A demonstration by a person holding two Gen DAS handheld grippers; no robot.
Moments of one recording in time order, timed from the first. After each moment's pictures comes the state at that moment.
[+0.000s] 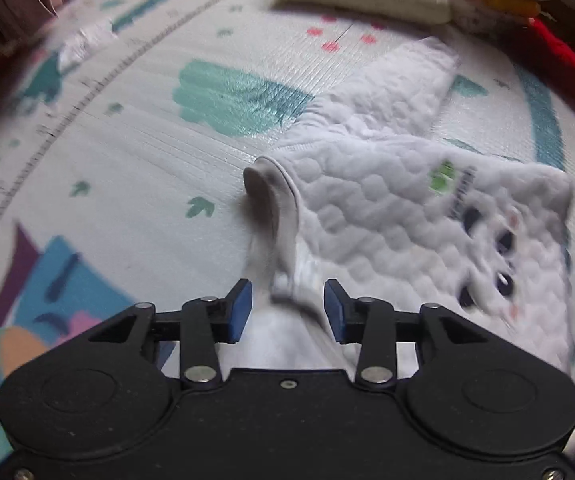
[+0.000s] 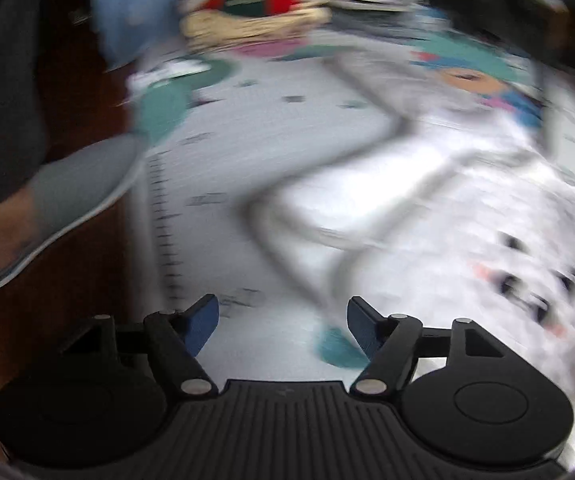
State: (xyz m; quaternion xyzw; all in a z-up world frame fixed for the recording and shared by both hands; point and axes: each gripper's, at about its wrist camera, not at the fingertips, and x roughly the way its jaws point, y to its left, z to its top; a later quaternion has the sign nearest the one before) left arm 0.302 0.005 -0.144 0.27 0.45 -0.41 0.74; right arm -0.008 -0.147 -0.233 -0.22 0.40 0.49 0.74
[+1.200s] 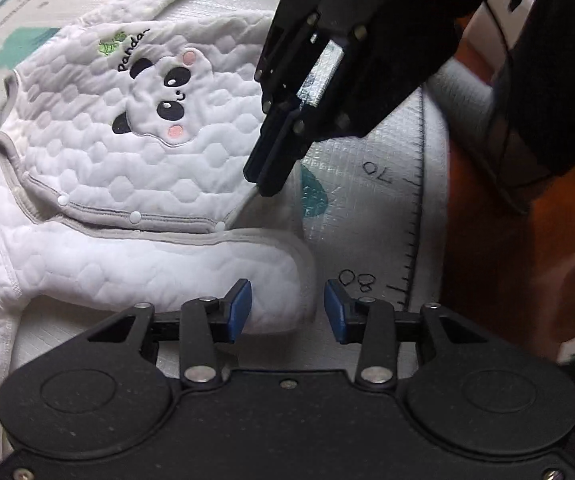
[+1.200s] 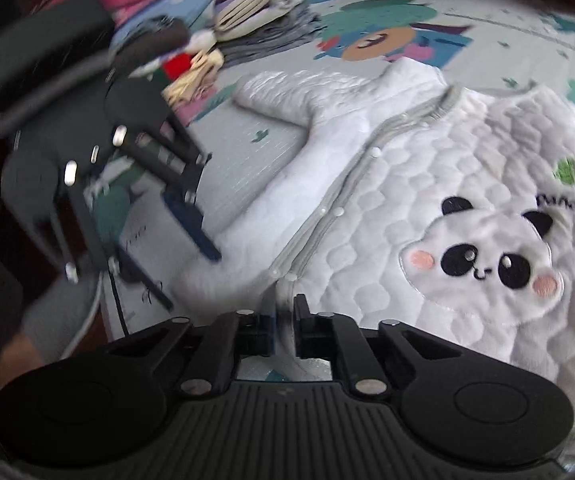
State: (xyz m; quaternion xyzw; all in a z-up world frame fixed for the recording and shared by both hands) left arm 0.086 0.040 -0.187 0.26 0.50 -0.51 0.65; right arm 0.066 -0.179 -0.246 -0.01 0.47 0.46 0.75
